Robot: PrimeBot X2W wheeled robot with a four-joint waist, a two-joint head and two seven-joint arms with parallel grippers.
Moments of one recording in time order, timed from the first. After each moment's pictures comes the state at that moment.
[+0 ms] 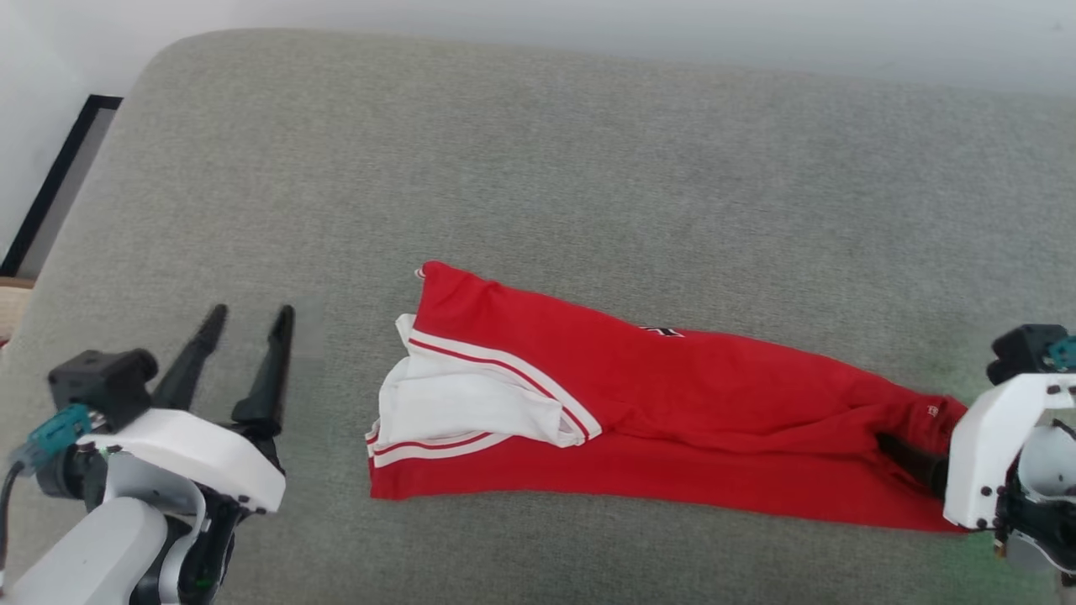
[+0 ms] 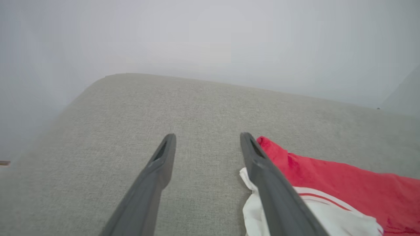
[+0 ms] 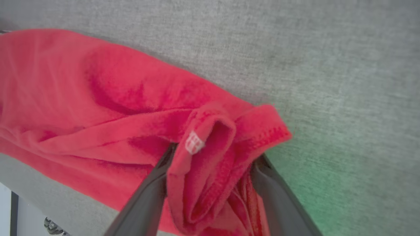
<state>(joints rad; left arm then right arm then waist) -0.34 0.75 -0.67 0.05 -1.03 0.25 -0.26 -0.18 -0.37 -0.02 0.15 0.63 0.13 0.87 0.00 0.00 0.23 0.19</state>
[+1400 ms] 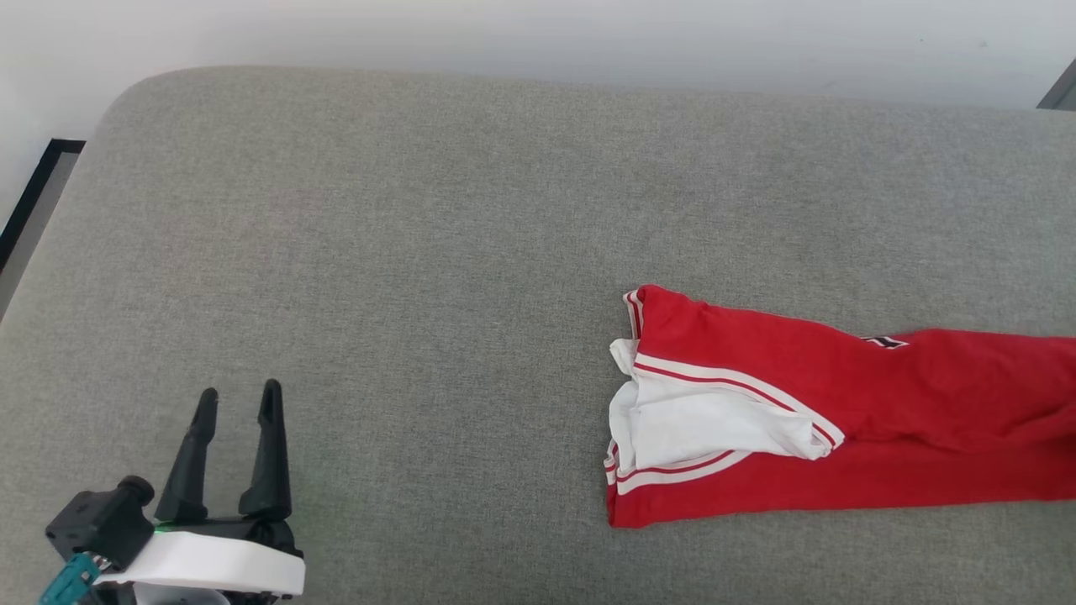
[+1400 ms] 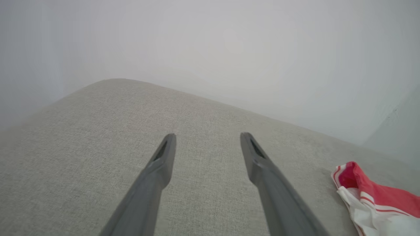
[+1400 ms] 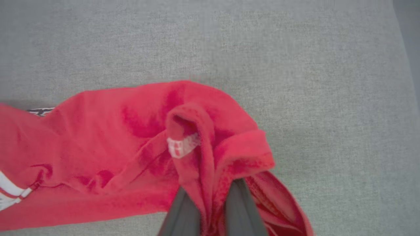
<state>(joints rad) 0.01 0.18 -0.01 0.09 -0.49 -0.13 -0.26 -0.22 -0.64 -0.21 0.30 0.70 0.13 0.78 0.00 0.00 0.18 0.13</state>
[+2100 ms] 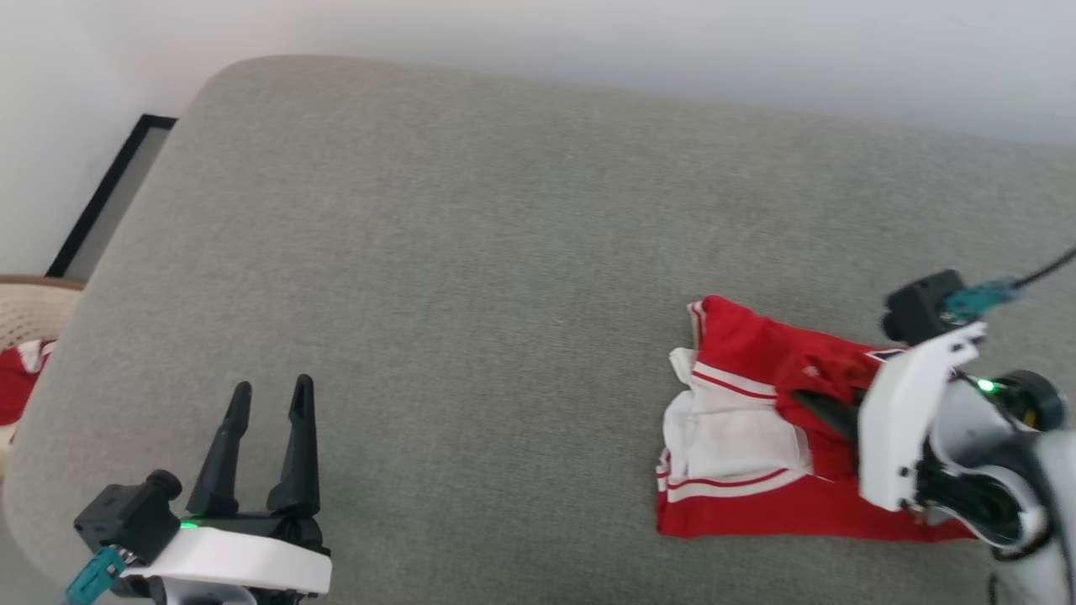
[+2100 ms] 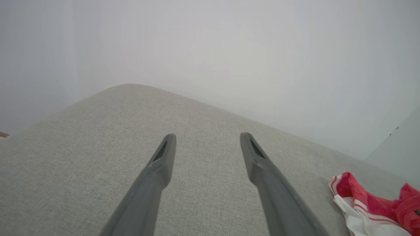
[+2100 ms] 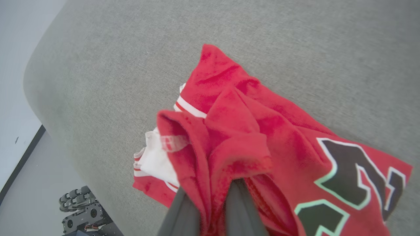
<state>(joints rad) 0.00 0.17 -0.06 0.08 -0.52 -0.13 -0.26 -0.27 -0.42 0.19 -0.03 0.71 0.13 0.85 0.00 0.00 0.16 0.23</state>
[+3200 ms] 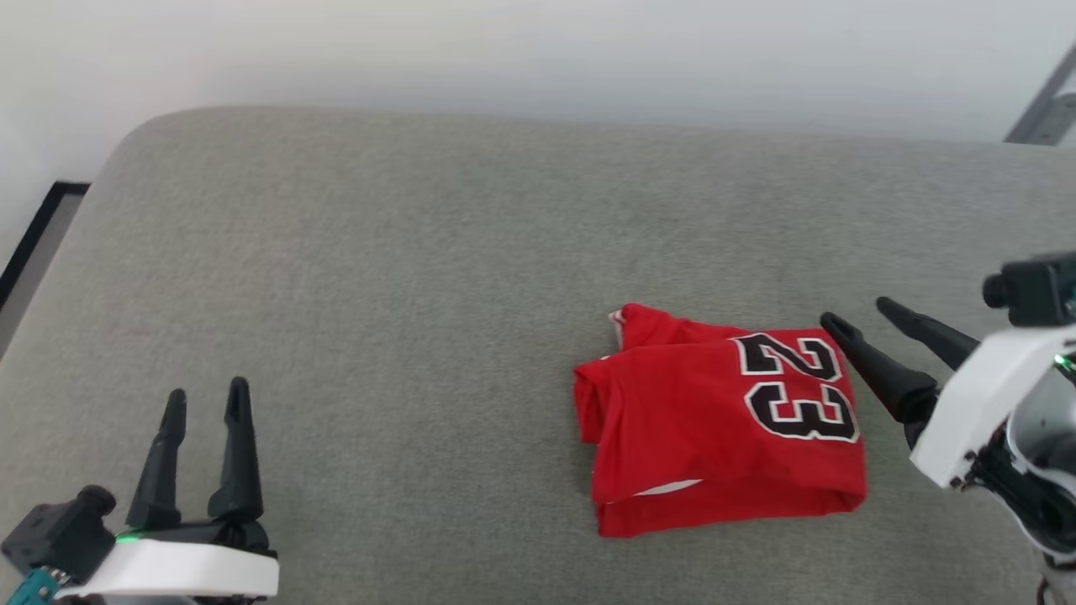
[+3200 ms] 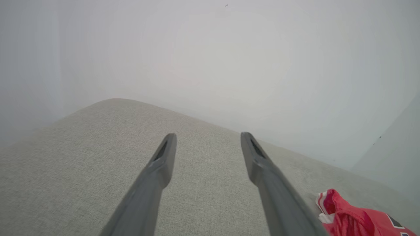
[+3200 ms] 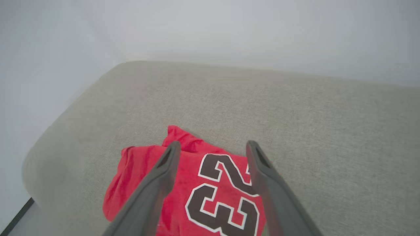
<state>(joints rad) 0.02 0.19 0.02 0.05 -0.55 -0.13 -0.26 -0.26 -0.44 0.13 -0.06 0.77 0.13 0.57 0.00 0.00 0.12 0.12</state>
